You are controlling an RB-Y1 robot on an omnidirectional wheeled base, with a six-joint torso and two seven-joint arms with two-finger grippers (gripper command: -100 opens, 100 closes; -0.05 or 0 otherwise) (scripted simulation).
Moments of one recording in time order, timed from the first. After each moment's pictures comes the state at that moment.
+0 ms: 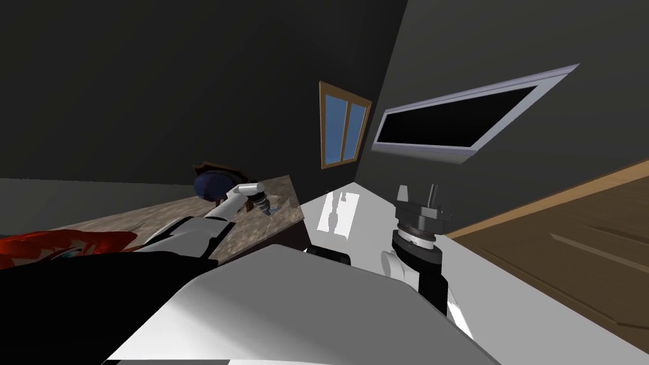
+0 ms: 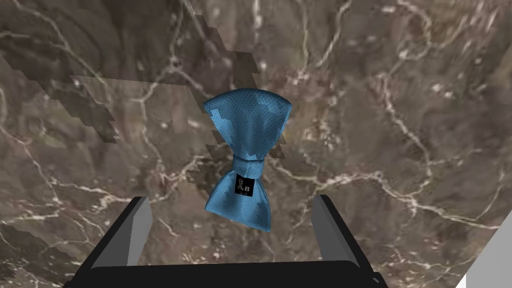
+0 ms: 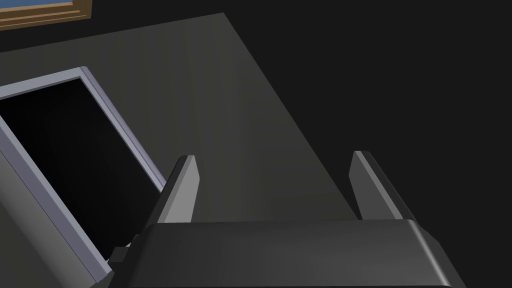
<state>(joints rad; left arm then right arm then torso) -0.32 0.93 0.10 -1.04 0.80 1.54 0.43 0.50 -0.02 0.03 -2.35 0.08 -0.61 -0.11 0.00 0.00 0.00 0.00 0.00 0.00</state>
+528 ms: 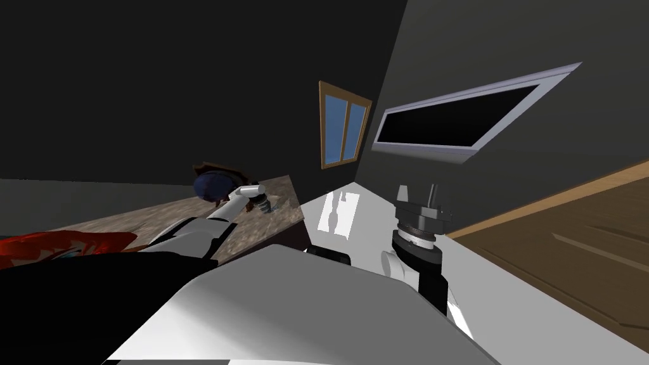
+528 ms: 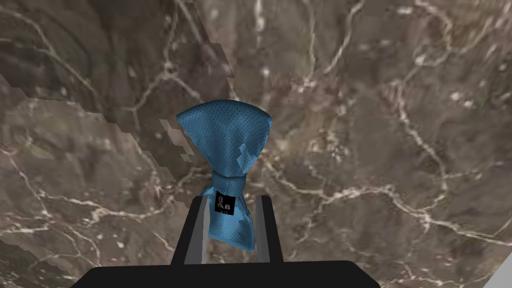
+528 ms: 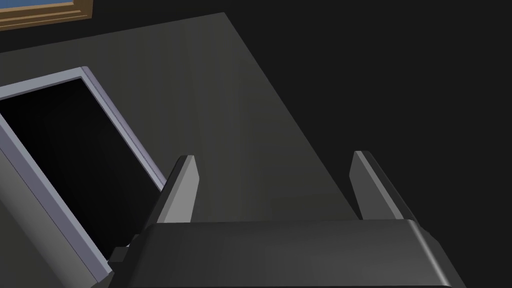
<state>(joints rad) -0.32 0.91 0.10 -1.01 0.78 1.50 0.42 0.50 -0.02 0.03 -2.35 0.08 -0.61 -0.11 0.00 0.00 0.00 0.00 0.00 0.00</state>
